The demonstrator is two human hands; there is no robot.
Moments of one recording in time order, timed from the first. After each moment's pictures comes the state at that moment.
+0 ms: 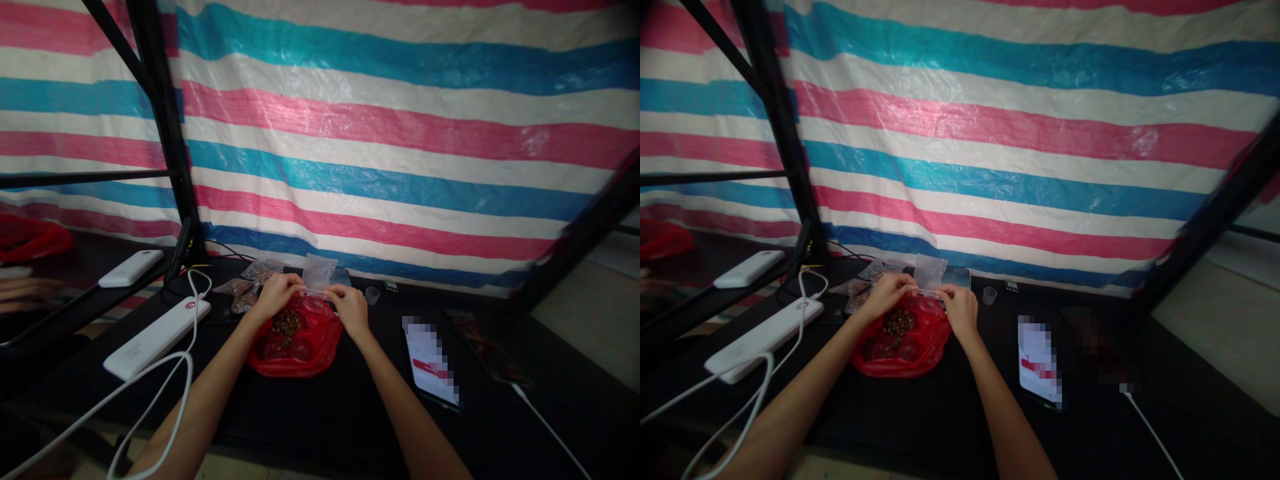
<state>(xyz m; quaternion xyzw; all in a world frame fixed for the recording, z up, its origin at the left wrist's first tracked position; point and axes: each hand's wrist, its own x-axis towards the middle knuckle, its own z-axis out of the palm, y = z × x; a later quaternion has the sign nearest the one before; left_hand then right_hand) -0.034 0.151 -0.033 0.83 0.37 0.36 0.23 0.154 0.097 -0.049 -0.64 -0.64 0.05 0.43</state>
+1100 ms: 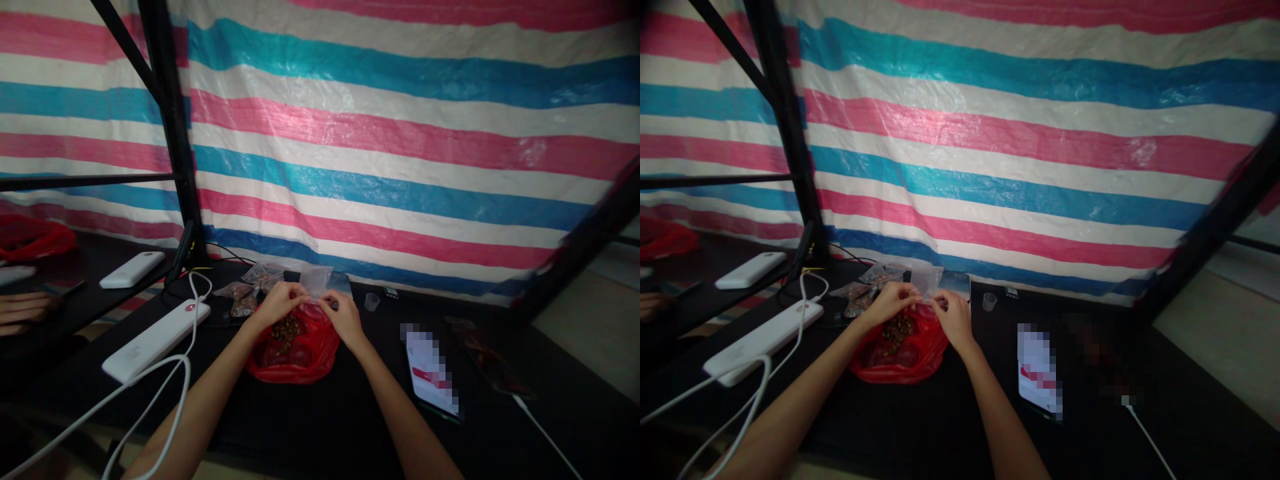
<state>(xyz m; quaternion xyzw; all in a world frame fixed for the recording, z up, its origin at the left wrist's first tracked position) -0.030 0.146 -0.042 0.83 0.32 0.35 0.28 0.148 0.100 -0.056 -0.56 -0.70 0.07 0.44</state>
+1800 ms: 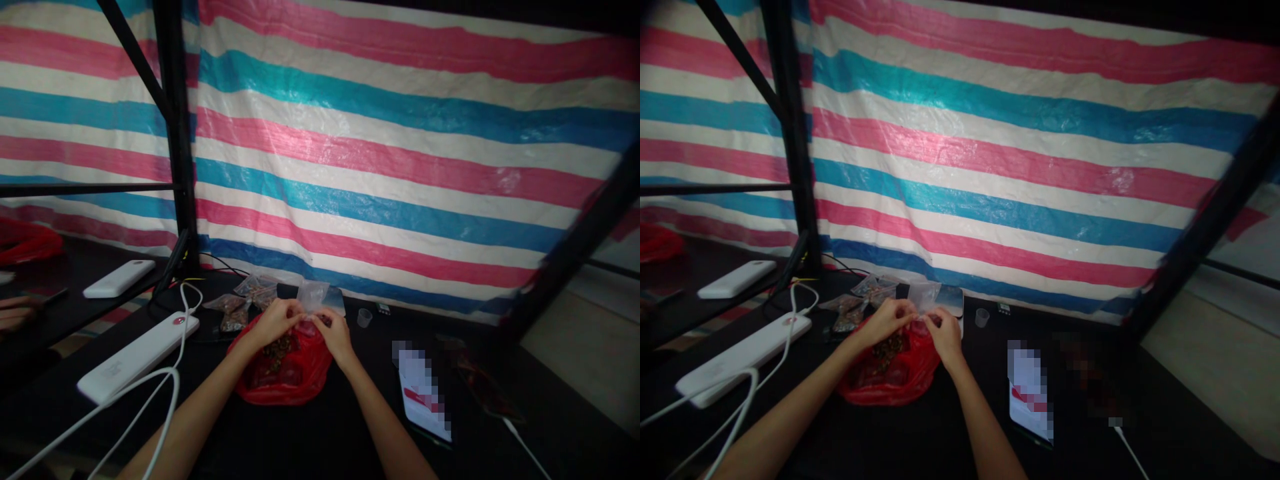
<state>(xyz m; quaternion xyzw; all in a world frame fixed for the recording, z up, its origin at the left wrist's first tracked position) -0.020 0.139 -0.046 0.83 0.33 0.34 0.31 0.148 0.108 -0.072 -0.56 -0.66 0.15 0.48</state>
